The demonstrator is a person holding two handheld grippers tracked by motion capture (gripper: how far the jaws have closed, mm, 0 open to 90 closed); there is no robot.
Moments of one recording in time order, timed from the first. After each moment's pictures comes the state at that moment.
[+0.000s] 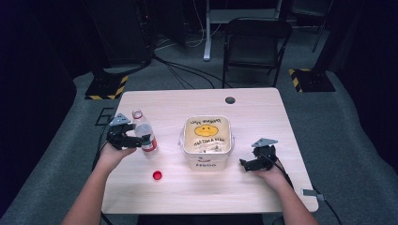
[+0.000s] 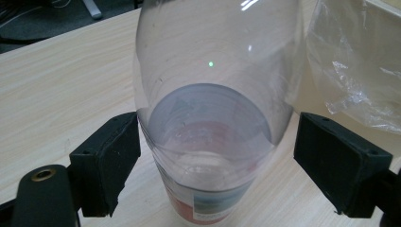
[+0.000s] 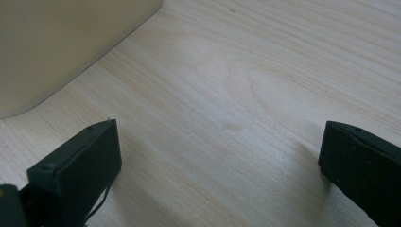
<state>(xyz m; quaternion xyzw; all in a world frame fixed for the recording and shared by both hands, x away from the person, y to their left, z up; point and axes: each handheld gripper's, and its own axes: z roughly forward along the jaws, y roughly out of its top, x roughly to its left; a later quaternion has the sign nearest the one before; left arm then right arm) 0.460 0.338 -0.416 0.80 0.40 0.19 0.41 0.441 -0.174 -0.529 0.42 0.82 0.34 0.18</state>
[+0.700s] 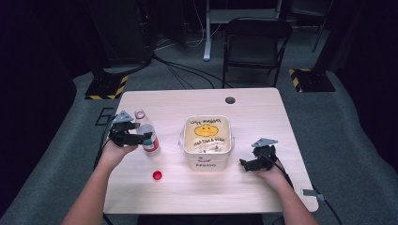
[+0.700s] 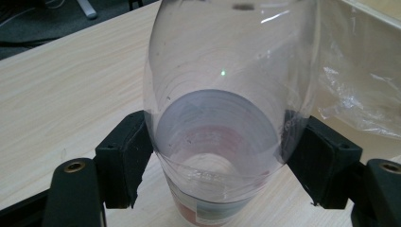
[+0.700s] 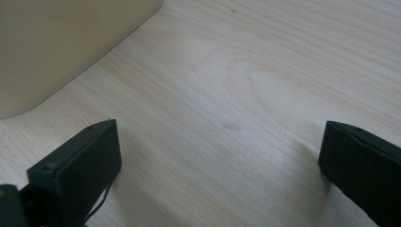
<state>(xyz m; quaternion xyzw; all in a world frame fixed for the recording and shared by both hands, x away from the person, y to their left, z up) 0.463 0.329 -0.407 0.81 0.39 0.19 0.40 0.441 -0.174 -0.529 0.43 0.82 0.34 0.18</state>
